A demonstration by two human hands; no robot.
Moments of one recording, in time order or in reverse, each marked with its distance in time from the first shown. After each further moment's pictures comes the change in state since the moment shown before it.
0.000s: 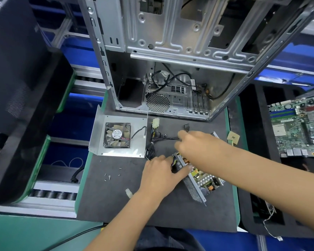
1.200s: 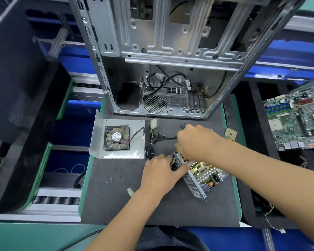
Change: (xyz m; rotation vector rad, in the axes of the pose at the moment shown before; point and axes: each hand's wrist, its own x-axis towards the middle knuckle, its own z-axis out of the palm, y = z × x) left_hand 0.000 0.002 -0.005 0.009 -0.026 -0.007; right_hand 0.010 0.002 0.001 0.190 0.013 0.247
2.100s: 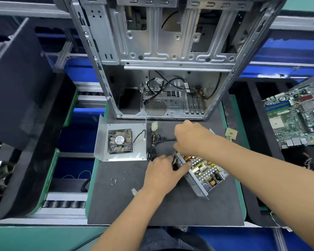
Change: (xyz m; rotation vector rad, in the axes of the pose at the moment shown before) left_hand -0.001 0.001 -0.001 0.028 -0.024 0.000; right_hand 0.007 -0.003 0.001 0.258 0.062 0.104
